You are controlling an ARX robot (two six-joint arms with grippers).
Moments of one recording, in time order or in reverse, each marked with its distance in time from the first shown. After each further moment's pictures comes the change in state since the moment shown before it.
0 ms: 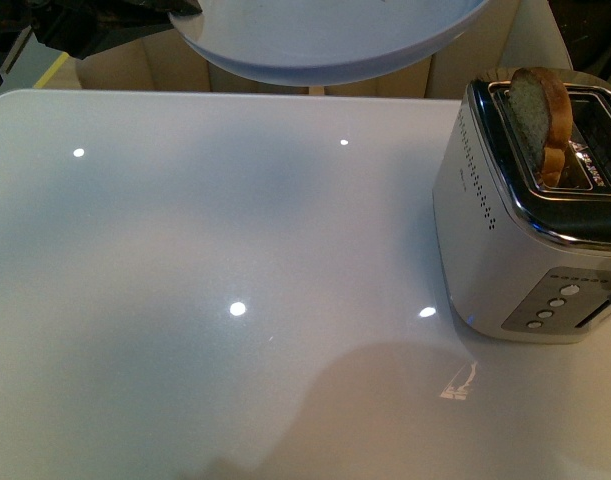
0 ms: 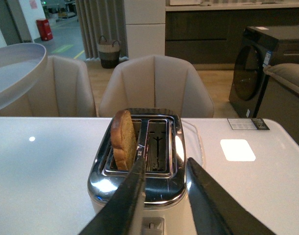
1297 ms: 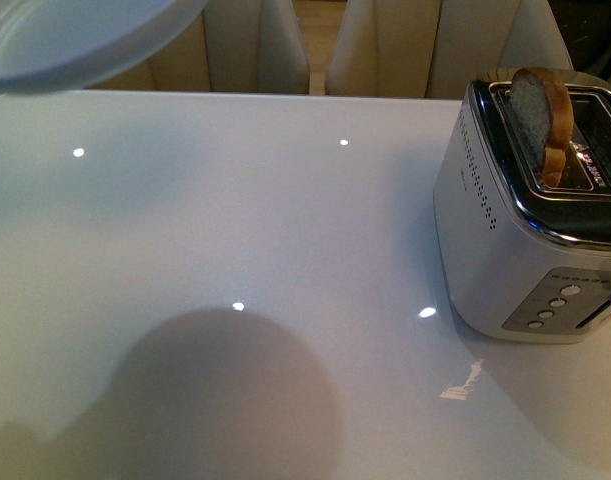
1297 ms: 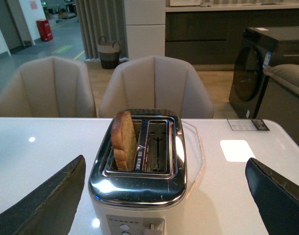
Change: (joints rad) left arm 0.489 0.101 -0.005 -0.048 0.328 0.207; right arm 0.000 -0.001 0.000 0.000 0.000 0.000
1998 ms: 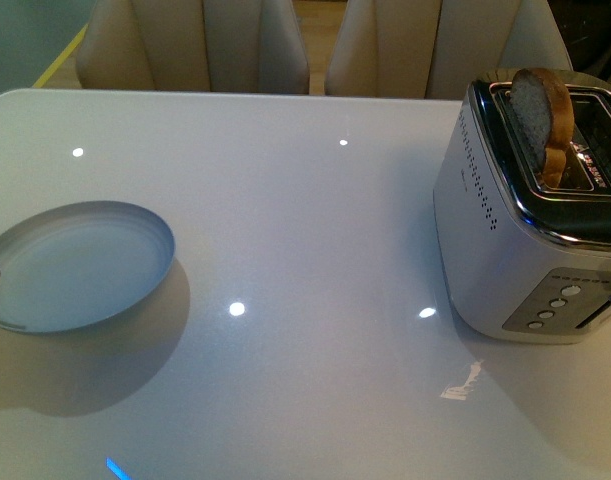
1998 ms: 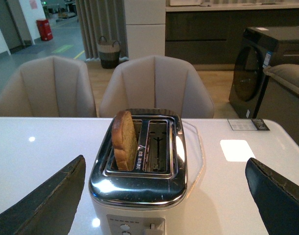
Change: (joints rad) left arm 0.159 0.510 0.056 0.067 -0.200 0.389; right arm 0.000 0.000 0.000 0.000 0.000 0.000
